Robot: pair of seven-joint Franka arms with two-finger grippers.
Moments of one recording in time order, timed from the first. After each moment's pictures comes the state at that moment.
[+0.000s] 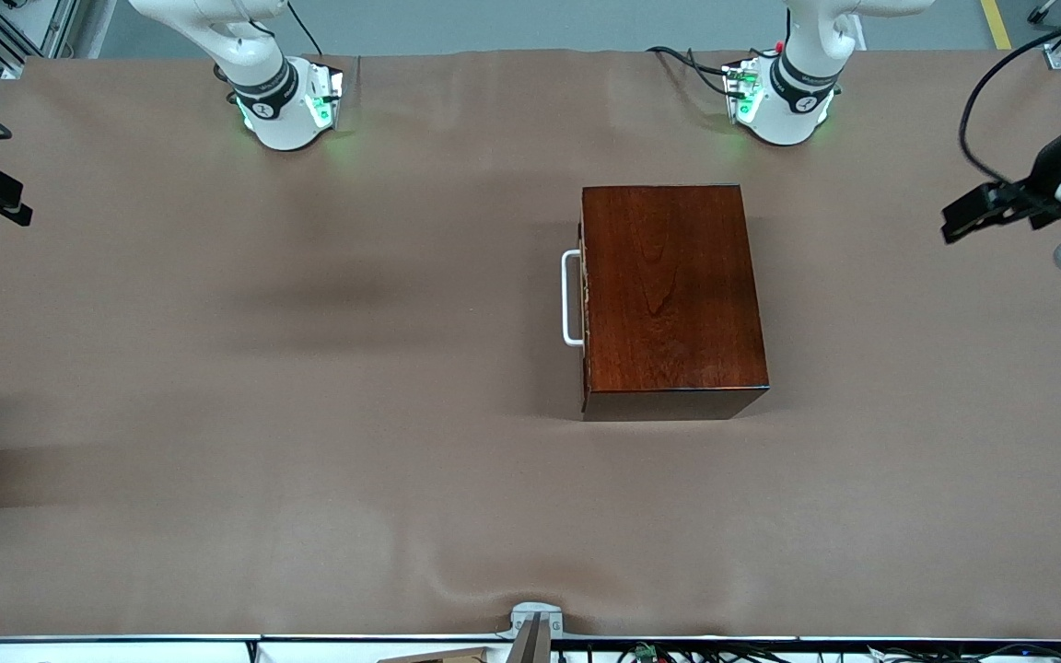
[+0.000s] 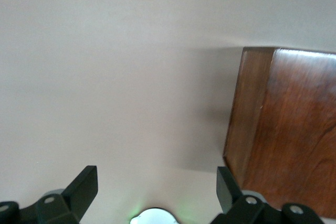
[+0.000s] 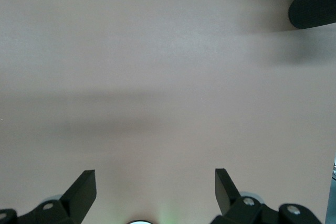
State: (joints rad) left arm -0.13 0.01 0.05 -1.50 0.05 1.41 -0.16; right arm -0.01 -0.03 -0.09 -1.53 -0.06 1.45 -0.11
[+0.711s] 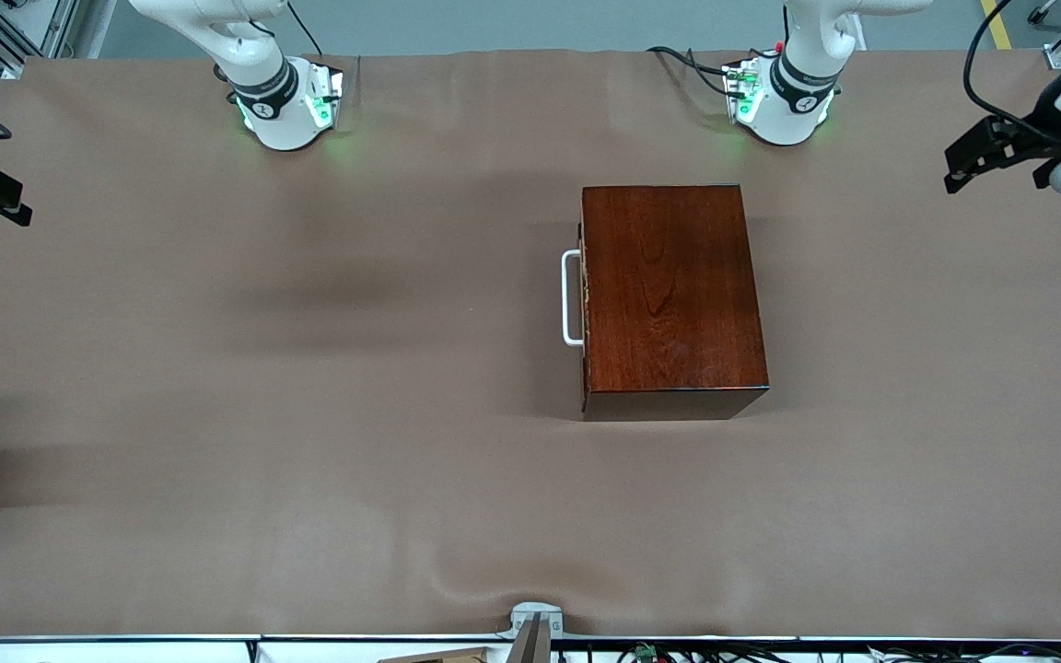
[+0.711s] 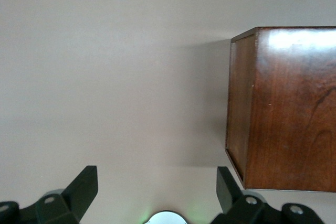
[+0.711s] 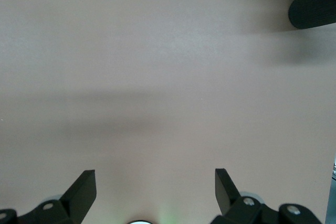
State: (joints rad) left arm -0.10 -0.15 -0.01 -1.65 0.04 1.48 -0.10; right arm -0.01 -0.03 -0.09 -1.53 -0.06 1.45 -0.11
